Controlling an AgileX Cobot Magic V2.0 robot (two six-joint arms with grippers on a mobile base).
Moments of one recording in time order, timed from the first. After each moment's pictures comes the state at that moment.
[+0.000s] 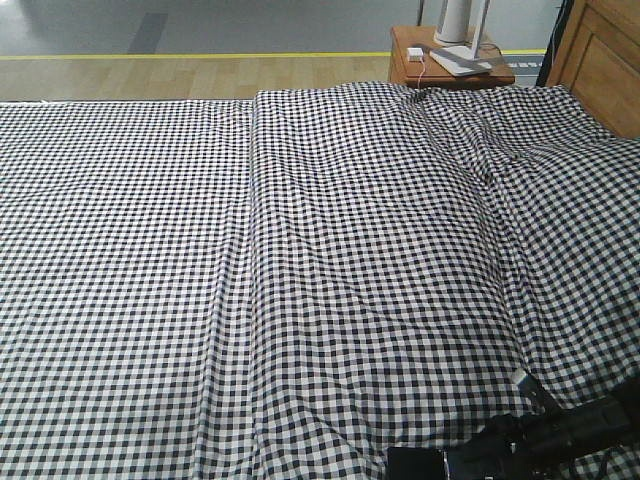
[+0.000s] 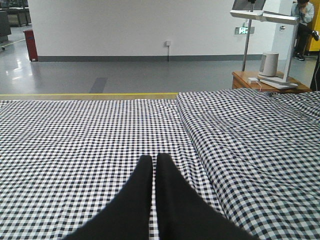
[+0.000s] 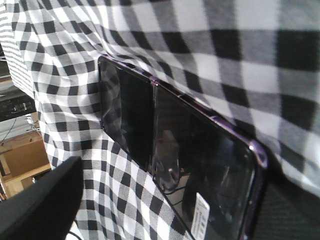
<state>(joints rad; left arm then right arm) 0.04 -0.01 0.03 -0.03 0.18 0.15 -0.42 2.78 -1.22 1.01 0.98 -1.33</state>
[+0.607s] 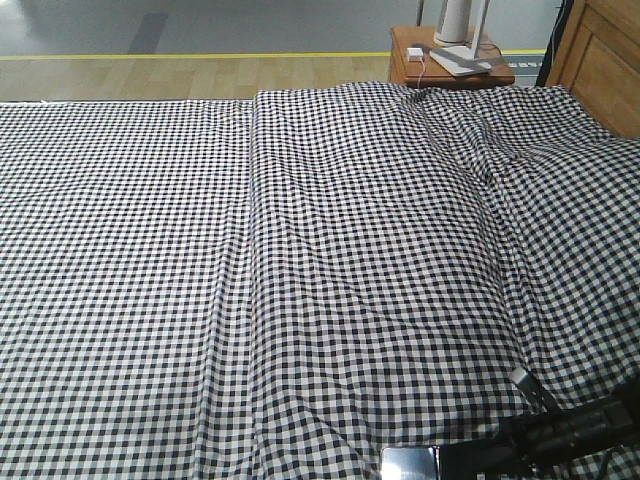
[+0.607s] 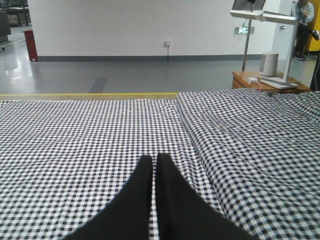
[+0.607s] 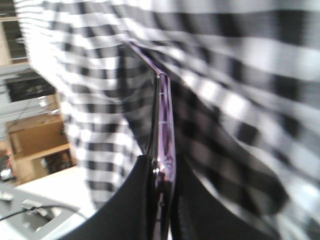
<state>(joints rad) 0.04 -0.01 0.03 -0.03 0.18 0.15 -0.42 2.78 -1.22 1.00 1.07 -1.40</state>
